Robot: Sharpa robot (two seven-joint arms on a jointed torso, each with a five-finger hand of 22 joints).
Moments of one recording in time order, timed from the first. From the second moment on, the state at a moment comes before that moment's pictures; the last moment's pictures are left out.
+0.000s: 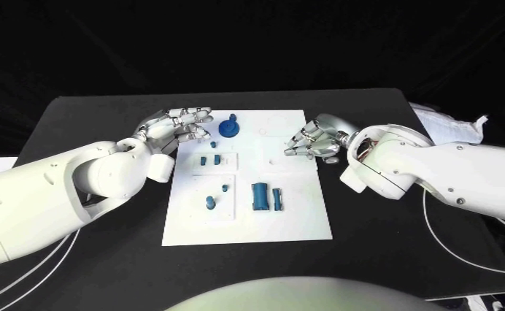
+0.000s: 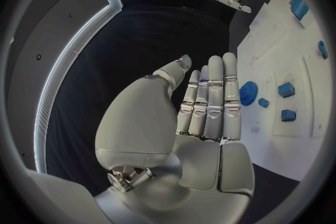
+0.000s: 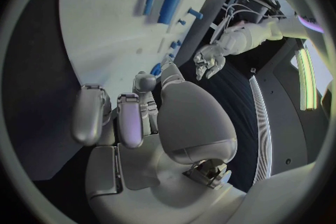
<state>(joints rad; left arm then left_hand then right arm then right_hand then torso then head) 1.14 -0.87 -0.04 1.53 0.12 -0.16 0.26 1.34 -0.13 0.36 -0.03 0.11 1.00 0.18 0.12 0.07 1.07 0.12 0.22 0.07 1.04 0.05 0.78 0.33 0.17 1.02 0.14 0.42 0.80 1.15 -1.03 -0.07 1.80 -0.96 -0.39 -0.31 1.32 0.01 -0.09 0.11 0.20 1.03 0.12 0.08 0.27 1.20 0.04 0.61 1.04 1.46 -0.04 1.31 1.18 0.11 1.35 0.06 1.20 1.04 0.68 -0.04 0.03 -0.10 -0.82</state>
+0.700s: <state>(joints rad) 1.12 -0.76 -0.04 1.37 0.19 -0.32 0.43 1.28 -0.05 0.20 0.00 0.11 0.90 0.16 0.05 0.05 0.94 0.17 0.05 0.05 0.83 0.15 0.16 0.05 0.17 0.65 0.26 0.05 0.37 1.16 -0.76 -0.04 1.29 -0.20 -0.35 0.28 1.35 0.04 -0.02 0.01 0.14 0.92 0.16 0.05 0.11 1.02 0.13 0.05 0.13 1.00 0.10 0.08 0.14 0.17 0.95 0.20 0.15 0.14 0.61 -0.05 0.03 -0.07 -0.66</state>
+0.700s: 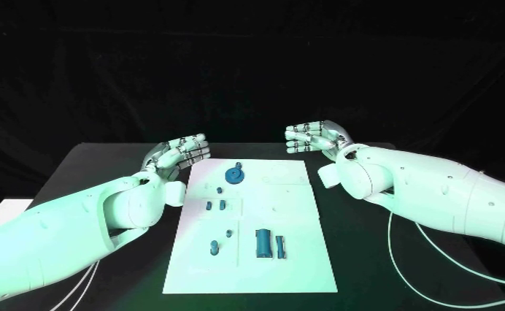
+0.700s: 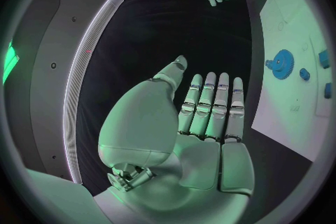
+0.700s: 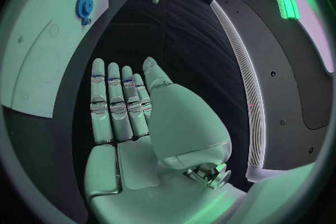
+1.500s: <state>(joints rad) 1.05 -0.78 0.00 1.56 0.06 -0.67 0.47 0.47 0.00 0.04 0.00 0.01 0.34 0.02 0.01 0.00 0.35 0.02 0.01 0.00 0.31 0.01 0.02 0.00 0.05 0.24 0.10 0.01 0.14 1.05 -0.78 0.00 1.56 -0.05 -0.68 0.45 0.50 0.00 -0.01 0.00 0.01 0.34 0.02 0.01 0.00 0.38 0.01 0.01 0.01 0.37 0.00 0.01 0.01 0.05 0.35 0.04 0.01 0.01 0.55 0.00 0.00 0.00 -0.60</state>
